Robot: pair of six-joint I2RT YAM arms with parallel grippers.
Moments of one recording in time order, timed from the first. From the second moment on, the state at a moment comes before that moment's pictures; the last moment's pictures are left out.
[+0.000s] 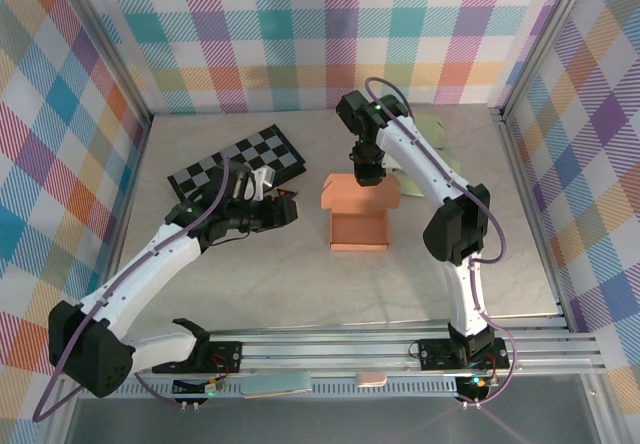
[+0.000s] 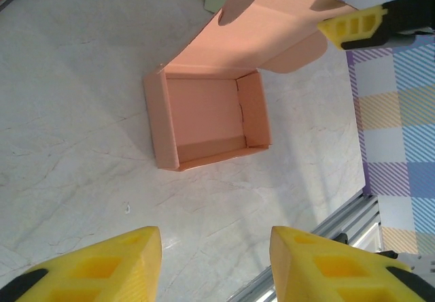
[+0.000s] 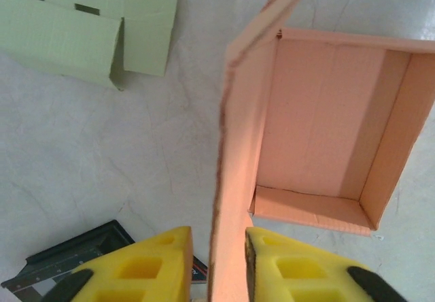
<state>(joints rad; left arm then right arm) -0.48 1.18 1.00 -0.57 0.40 -0.64 0.56 2.13 2.24 -1.51 0.13 2.02</state>
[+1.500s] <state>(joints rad) -0.59 1.87 1.53 -0.71 0.24 -0.34 0.23 1.61 1.28 -0.83 -0.25 0.06</state>
